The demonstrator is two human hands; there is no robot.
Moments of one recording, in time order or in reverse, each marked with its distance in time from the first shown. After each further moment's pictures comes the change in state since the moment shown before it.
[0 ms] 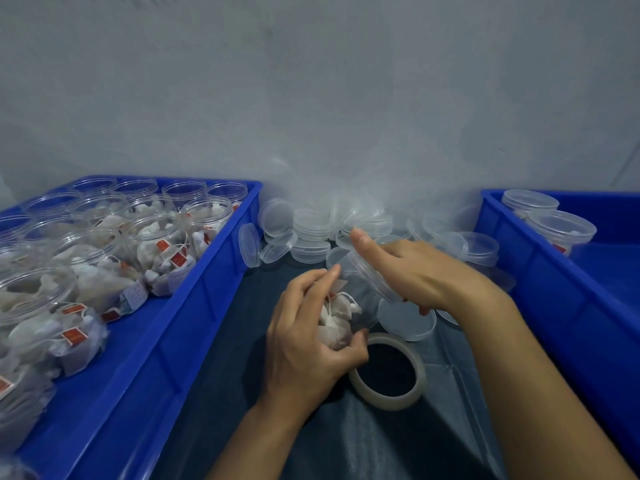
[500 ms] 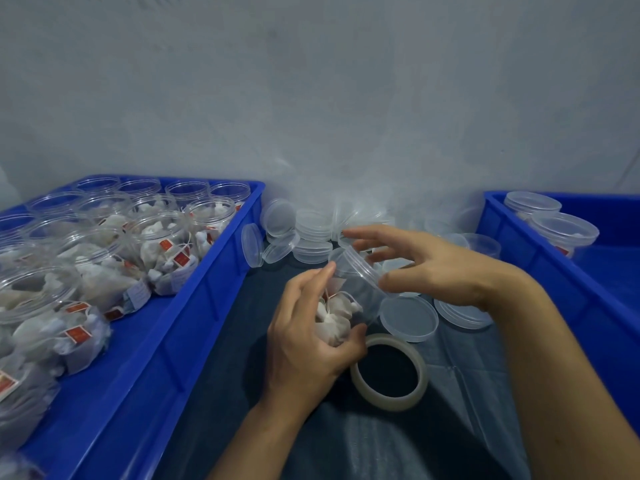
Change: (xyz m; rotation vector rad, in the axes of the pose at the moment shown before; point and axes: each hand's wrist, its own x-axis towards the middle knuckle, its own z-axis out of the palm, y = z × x) left_hand 0.002 0.004 -0.005 -0.081 0.004 -0.088; right_hand -0.012 0.003 -0.024 0.277 -0.247 -0.292
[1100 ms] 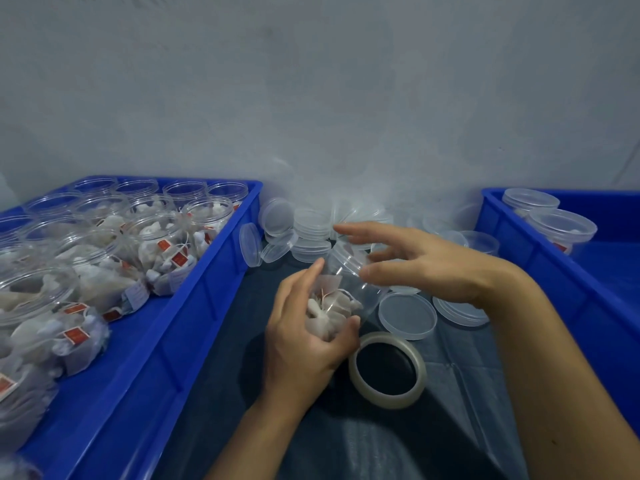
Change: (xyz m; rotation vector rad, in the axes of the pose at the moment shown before) left_hand 0.002 0.001 0.000 -0.082 0.013 -0.080; right_hand 0.003 -0.002 0.003 0.008 -0.009 0.013
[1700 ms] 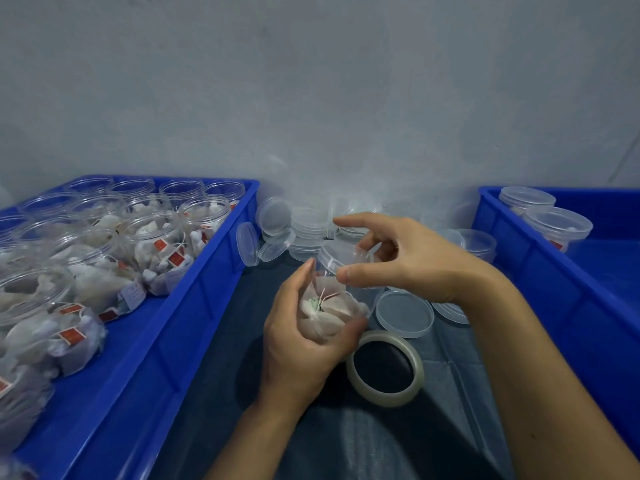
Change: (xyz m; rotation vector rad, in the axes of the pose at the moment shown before) left_hand -0.005 0.005 0.003 -0.180 0.043 -0.186; right_hand 0.010 0.002 0.008 -0.066 0.218 -0.035
